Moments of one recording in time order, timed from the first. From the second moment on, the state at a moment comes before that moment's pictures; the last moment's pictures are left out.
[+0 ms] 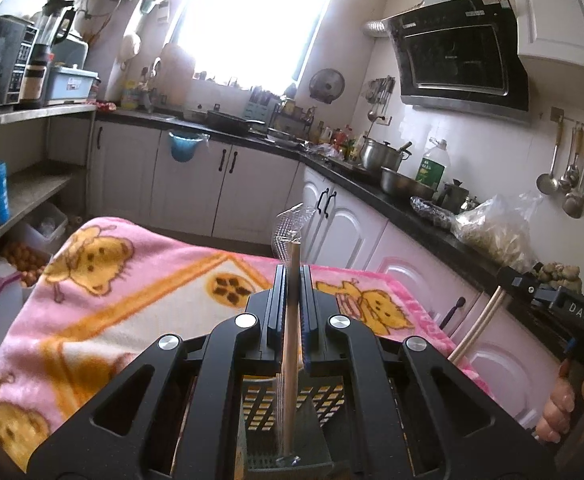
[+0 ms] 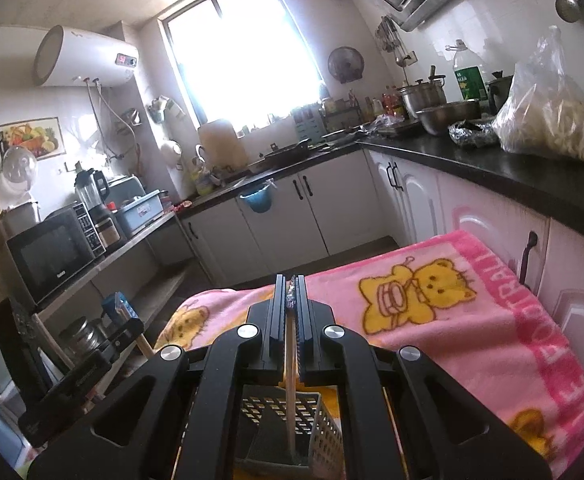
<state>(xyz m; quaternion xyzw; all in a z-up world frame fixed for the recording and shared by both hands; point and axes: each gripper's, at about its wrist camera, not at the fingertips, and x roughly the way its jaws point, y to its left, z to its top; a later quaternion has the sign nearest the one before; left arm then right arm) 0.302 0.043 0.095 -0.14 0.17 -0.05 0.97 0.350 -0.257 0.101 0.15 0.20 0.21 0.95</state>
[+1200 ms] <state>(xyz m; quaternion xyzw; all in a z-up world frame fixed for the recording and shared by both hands) 0.269 0.059 0.067 -0.16 0.22 -0.03 0.96 0.310 -0.268 0.060 0.15 0.24 0.20 0.94</state>
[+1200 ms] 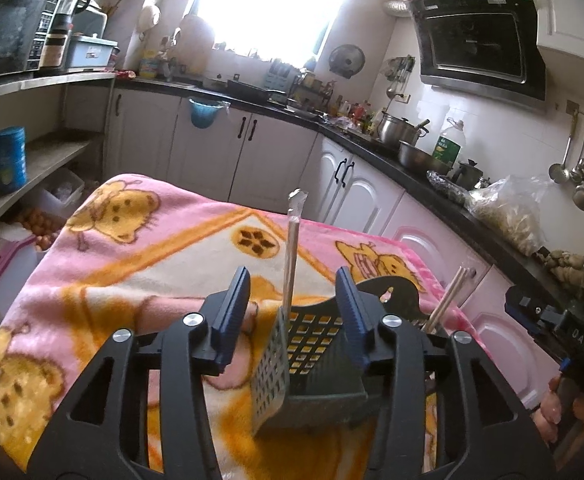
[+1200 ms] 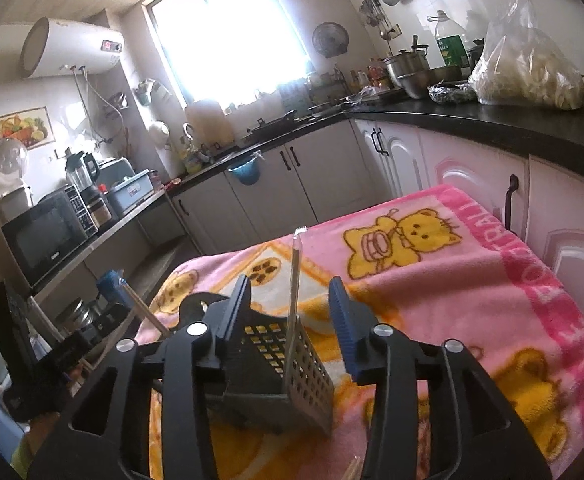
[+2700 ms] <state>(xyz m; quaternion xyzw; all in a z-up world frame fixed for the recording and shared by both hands) 0.163 0.081 0.014 -0.17 0.29 0.01 0.94 0.217 -0.261 0.008 0.08 0.32 0.21 0.92</state>
